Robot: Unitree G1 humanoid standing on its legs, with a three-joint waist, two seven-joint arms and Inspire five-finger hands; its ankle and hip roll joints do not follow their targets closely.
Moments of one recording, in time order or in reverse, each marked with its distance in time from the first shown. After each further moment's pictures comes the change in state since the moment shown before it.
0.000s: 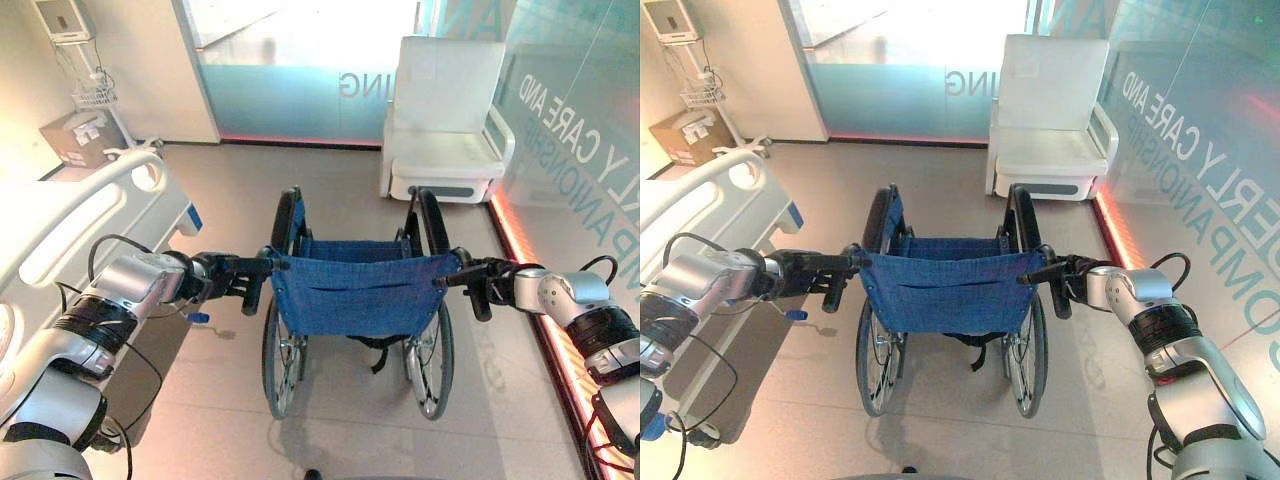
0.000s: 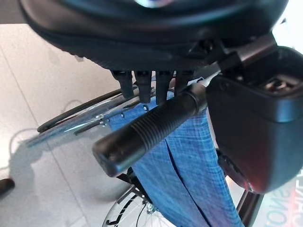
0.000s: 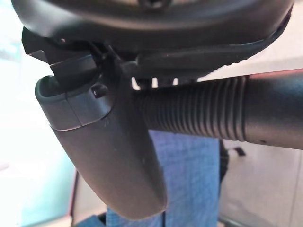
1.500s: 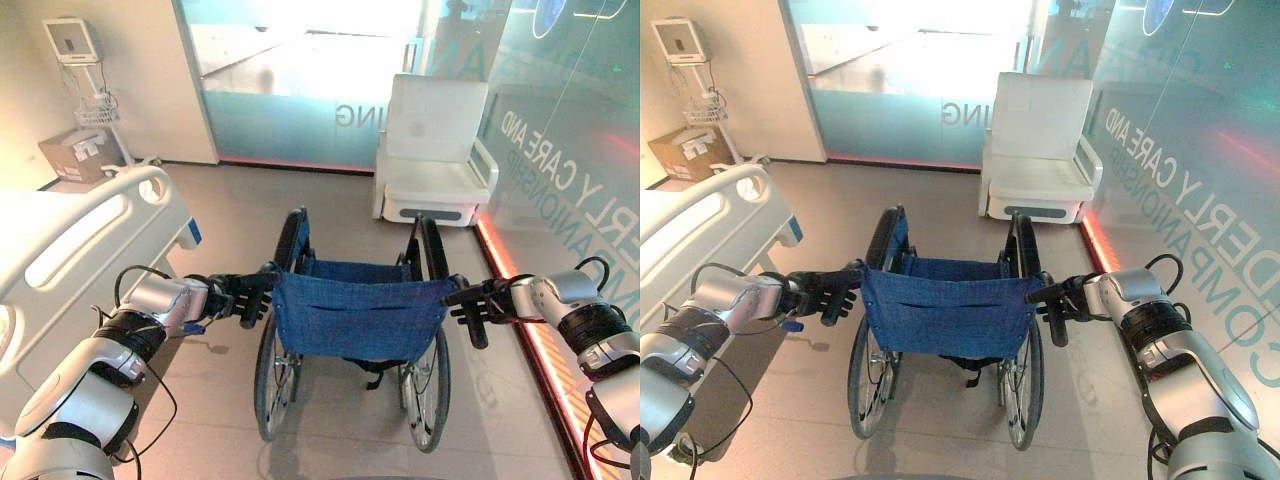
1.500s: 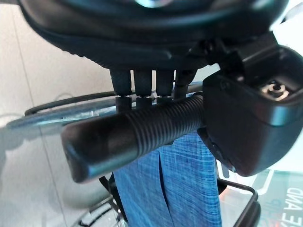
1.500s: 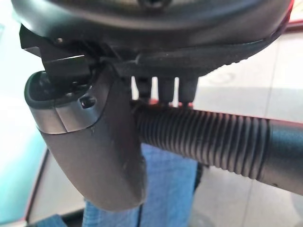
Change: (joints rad) left arm 0.061 -0.106 -0.034 0.092 -0.166 -0.025 0.216; right arm -0.027 0.010 0.071 0.060 -0.093 0.159 0.103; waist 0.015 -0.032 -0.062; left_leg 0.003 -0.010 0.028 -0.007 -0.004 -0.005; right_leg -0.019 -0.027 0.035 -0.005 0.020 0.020
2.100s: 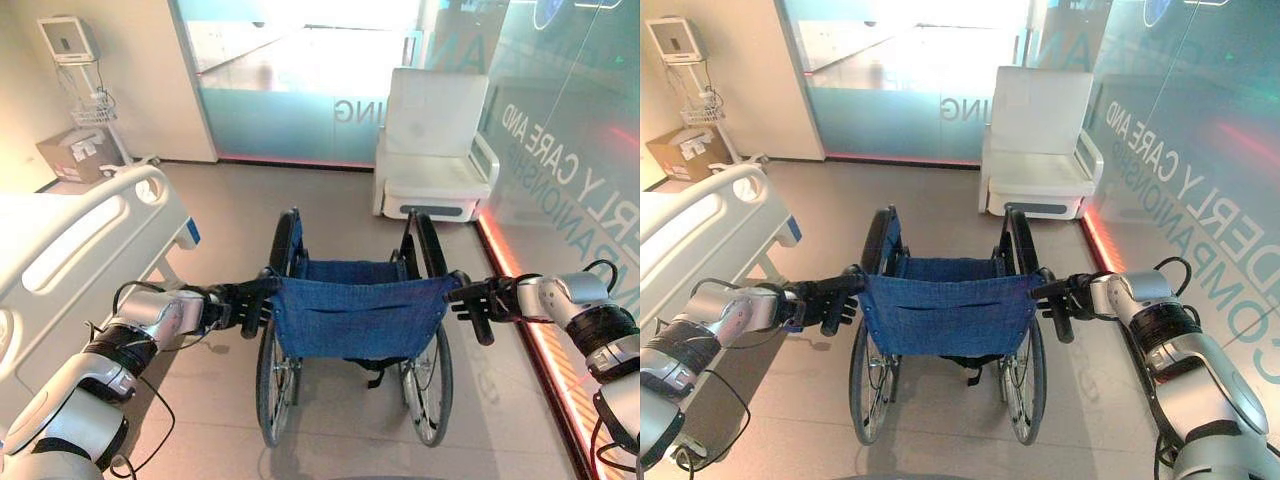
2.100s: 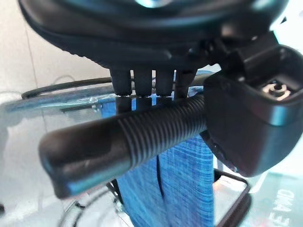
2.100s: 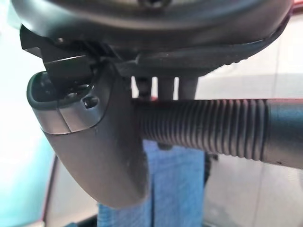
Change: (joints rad) left arm 0.120 0.026 0.083 -0.050 -0.183 -0.031 0.042; right arm 0.037 -0.021 -0.022 0.000 0.105 -0.083 -0.020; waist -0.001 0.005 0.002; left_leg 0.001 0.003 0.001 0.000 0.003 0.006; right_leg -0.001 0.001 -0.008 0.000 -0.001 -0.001
